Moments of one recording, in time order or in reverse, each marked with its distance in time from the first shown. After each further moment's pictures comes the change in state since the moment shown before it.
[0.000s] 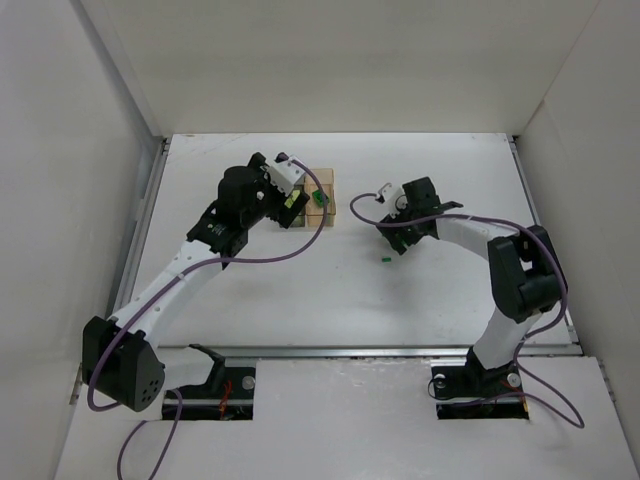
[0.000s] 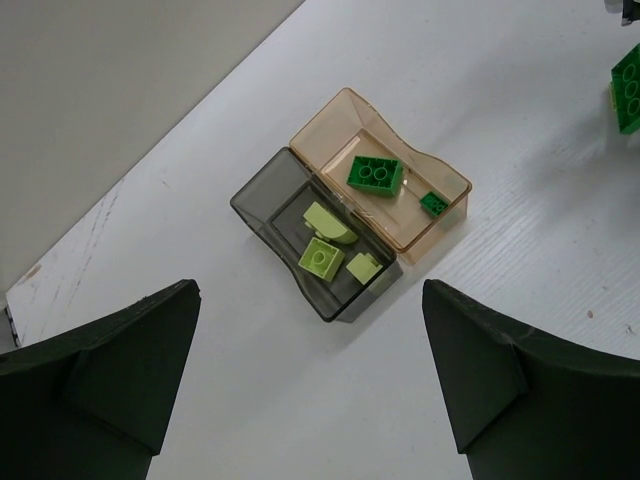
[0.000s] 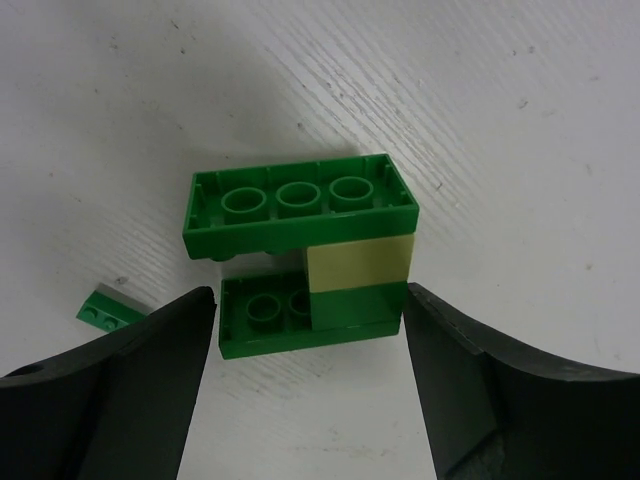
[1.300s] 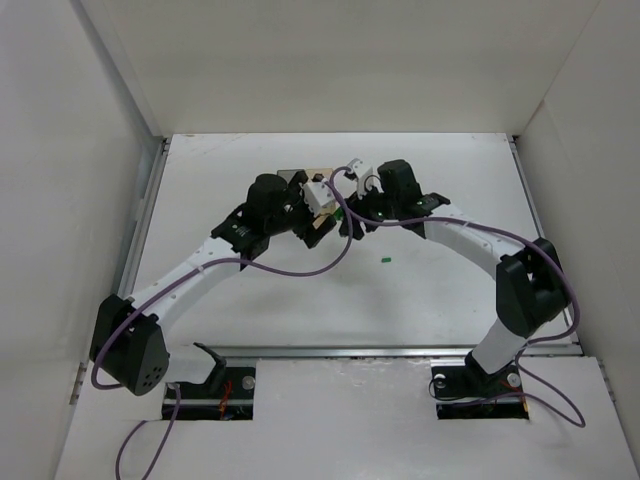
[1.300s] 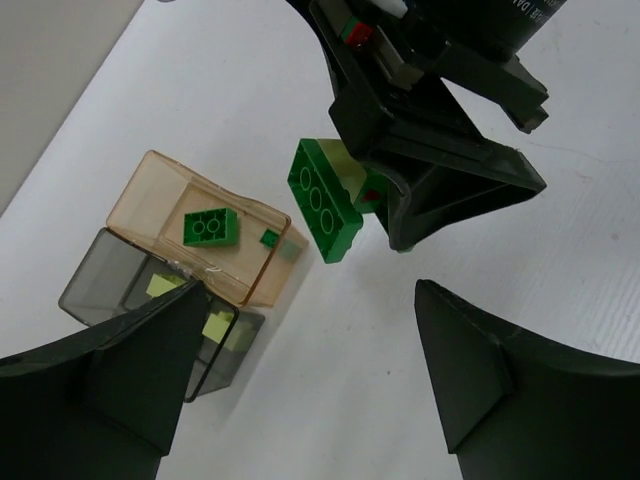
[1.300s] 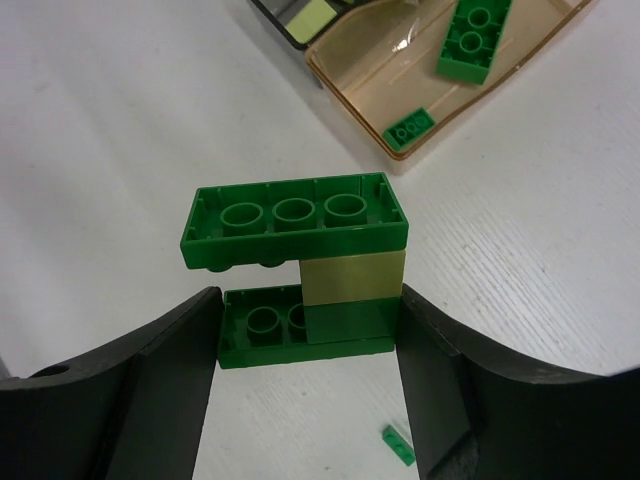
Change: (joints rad) left arm -0.135 0.090 0.000 -0.006 0.224 0.004; right arm 0.196 -0.073 0.154 0.086 -0.311 0.294
